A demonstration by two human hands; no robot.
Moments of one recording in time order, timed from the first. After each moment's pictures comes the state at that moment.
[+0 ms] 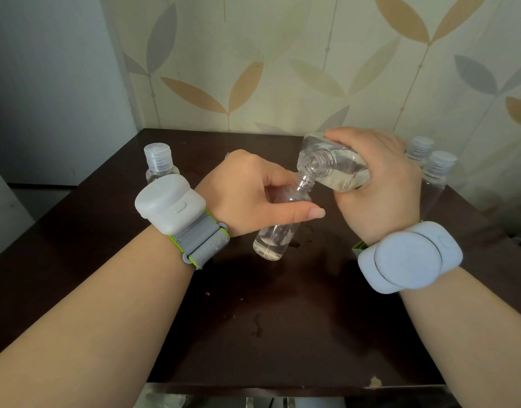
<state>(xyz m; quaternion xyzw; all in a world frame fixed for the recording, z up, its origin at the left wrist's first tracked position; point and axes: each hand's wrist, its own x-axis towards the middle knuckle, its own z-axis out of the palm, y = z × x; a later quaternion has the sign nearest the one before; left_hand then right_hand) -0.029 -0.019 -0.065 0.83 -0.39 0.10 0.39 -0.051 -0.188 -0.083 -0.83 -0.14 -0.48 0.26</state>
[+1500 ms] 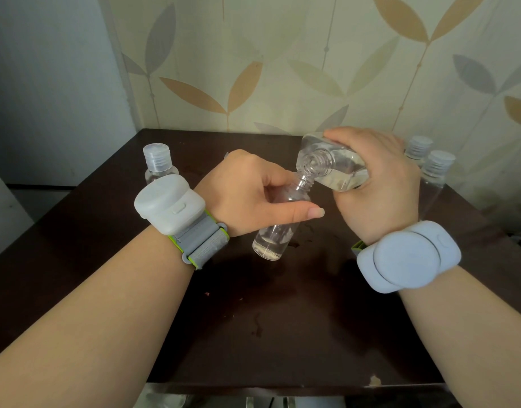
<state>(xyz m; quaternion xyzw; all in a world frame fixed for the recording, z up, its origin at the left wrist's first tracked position) -0.028 -0.019 -0.064 0.83 -0.39 0.10 0.38 -0.052 -0.187 -0.083 -0.83 -0.14 -0.47 0.26</state>
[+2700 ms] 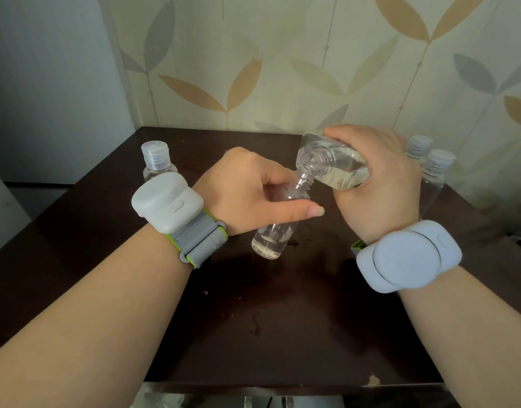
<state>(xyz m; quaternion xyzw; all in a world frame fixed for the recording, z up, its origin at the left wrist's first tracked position) -0.026 -0.019 -0.067 0.83 -0.39 0.12 0.37 -0.053 -0.187 -0.082 -0.83 -0.14 -0.47 0.26</state>
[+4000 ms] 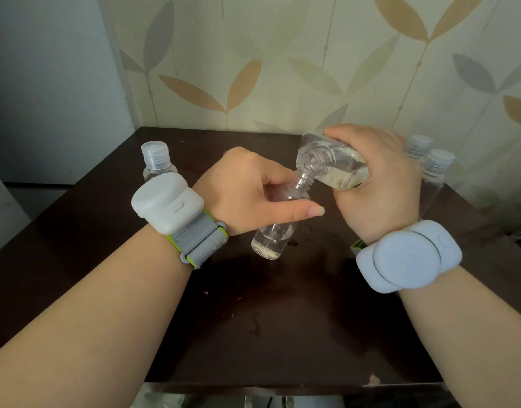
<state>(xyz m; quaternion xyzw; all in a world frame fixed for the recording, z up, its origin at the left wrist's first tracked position) -0.028 -0.019 -0.065 0.83 -0.40 0.11 0.38 -0.053 -0.187 -0.083 -0.83 -0.13 -0.47 0.26</state>
